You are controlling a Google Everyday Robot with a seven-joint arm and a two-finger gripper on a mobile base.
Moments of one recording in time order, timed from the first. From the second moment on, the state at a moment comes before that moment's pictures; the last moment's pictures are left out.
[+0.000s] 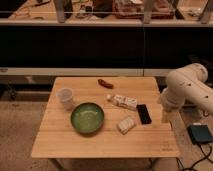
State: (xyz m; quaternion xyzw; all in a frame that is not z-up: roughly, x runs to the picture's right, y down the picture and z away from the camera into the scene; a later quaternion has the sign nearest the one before) arm 0.284 0.105 0.685 -0.28 0.02 0.02 0.96
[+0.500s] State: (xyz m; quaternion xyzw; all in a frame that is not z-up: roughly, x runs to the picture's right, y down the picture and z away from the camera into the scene) arm 0.283 0.106 0.685 -0.28 0.01 0.03 0.96
